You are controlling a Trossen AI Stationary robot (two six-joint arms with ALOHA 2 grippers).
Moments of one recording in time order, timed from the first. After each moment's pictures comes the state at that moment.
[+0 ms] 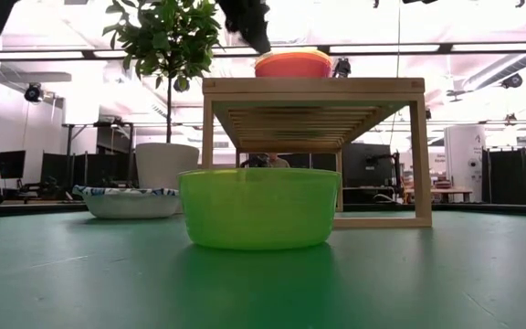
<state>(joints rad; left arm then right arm) 0.26 1.81 1.96 -0.89 -0.36 0.33 0.62 1.27 0.96 -0.38 0.55 0.01</state>
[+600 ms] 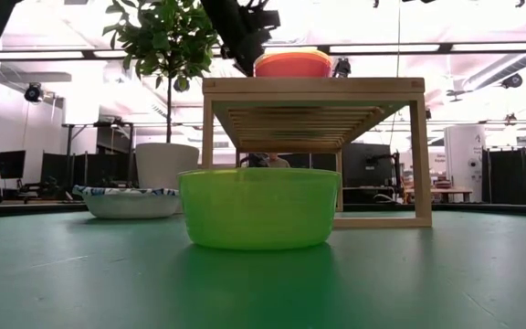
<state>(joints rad) 0.29 1.81 1.82 -0.86 -0.31 0.23 0.62 1.27 0.96 -0.37 0.55 0.01</state>
